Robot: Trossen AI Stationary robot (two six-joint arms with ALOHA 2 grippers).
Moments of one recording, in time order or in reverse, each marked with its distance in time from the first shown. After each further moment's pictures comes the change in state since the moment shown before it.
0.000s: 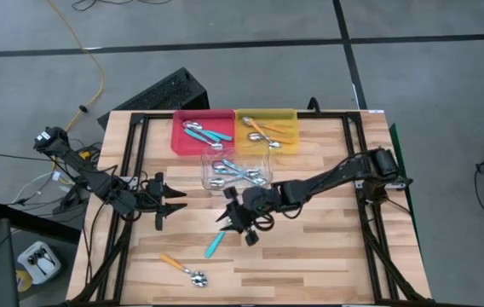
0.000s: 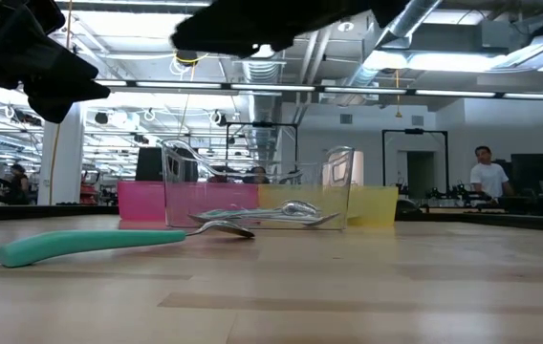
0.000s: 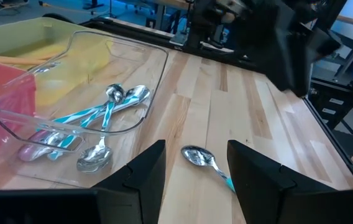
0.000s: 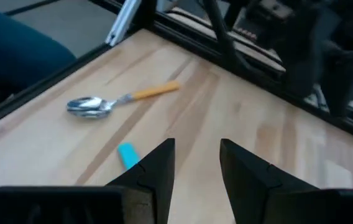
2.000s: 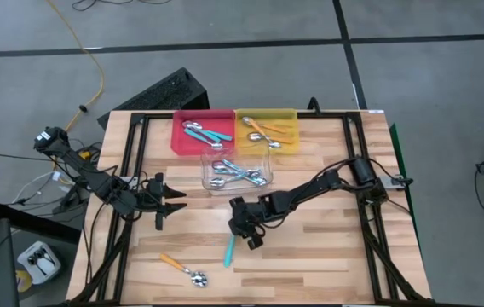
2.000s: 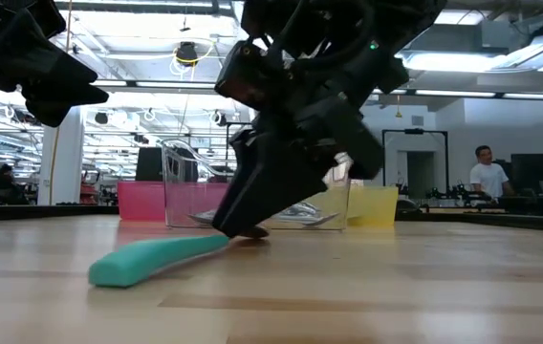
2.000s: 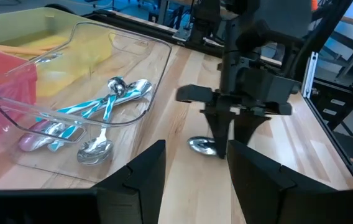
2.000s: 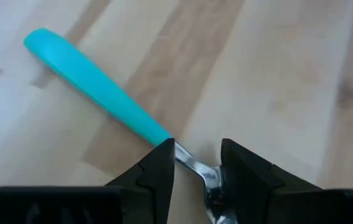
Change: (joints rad) left arm 0.000 0.000 0.000 -0.024 0.002 -0.045; right arm 0.014 0.200 0.002 -0.241 0.032 0.123
